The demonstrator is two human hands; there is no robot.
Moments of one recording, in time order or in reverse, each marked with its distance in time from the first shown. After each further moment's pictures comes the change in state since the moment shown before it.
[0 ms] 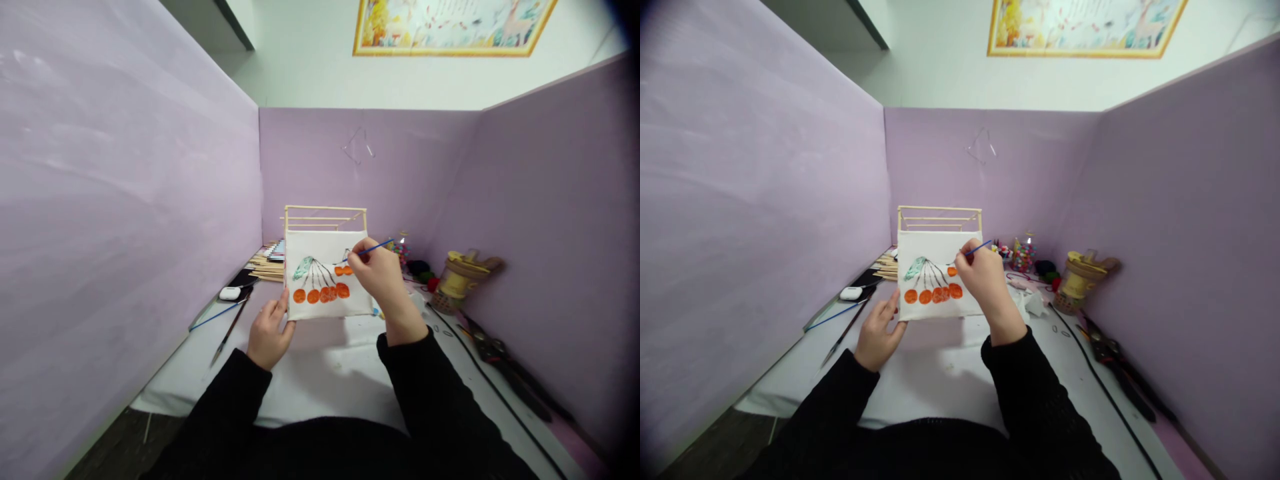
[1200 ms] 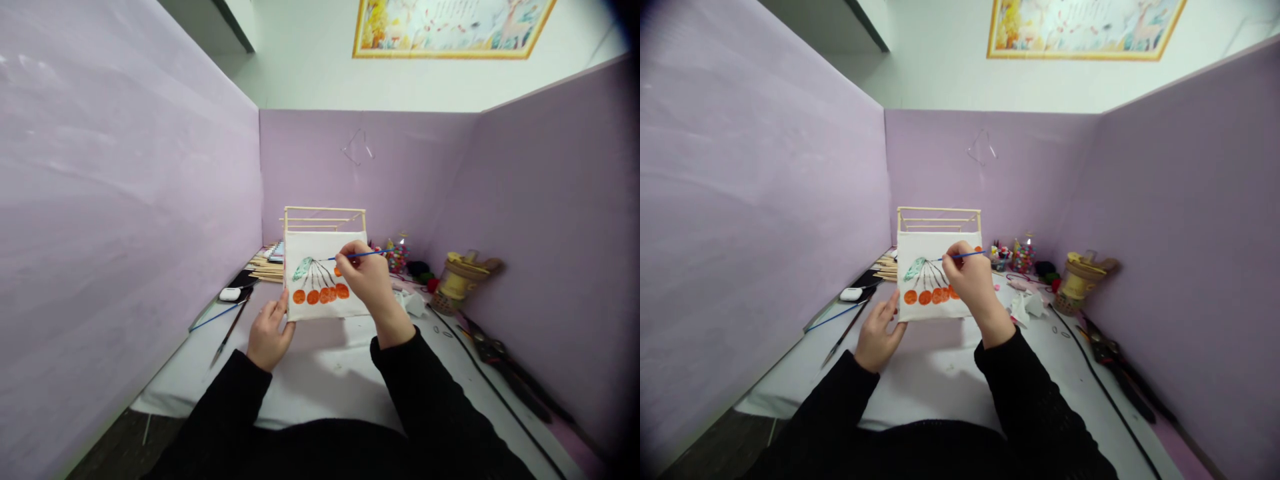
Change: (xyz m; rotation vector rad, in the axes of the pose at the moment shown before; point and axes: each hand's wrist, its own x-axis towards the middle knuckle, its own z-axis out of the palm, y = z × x) left_hand 0.001 0.002 0.000 0.020 0.009 -0.001; right_hand -0.008 -0.011 0.012 0.224 -0.011 -0.055
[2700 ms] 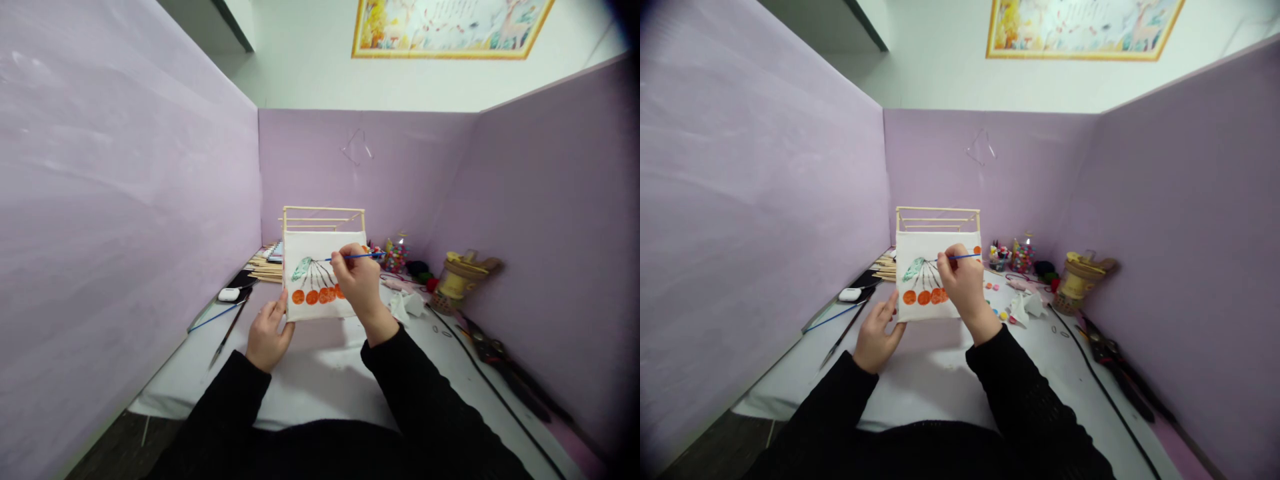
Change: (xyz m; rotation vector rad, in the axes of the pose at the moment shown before) left_hand 0.001 0.001 -0.001 -0.016 0.001 0.000; right_hand -0.008 0.006 0.020 0.052 0.162 -0.108
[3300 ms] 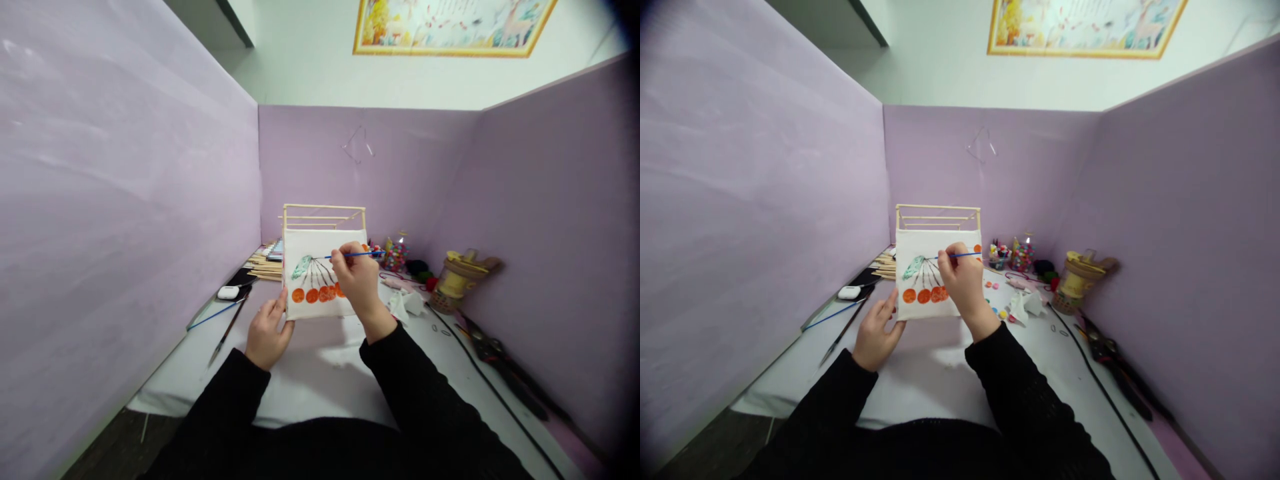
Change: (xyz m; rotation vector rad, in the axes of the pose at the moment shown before) left_hand -0.001 0.001 0.000 0.013 -0.005 -0.005; right_hand -0.001 0.009 0.006 0.001 -0.012 0.017
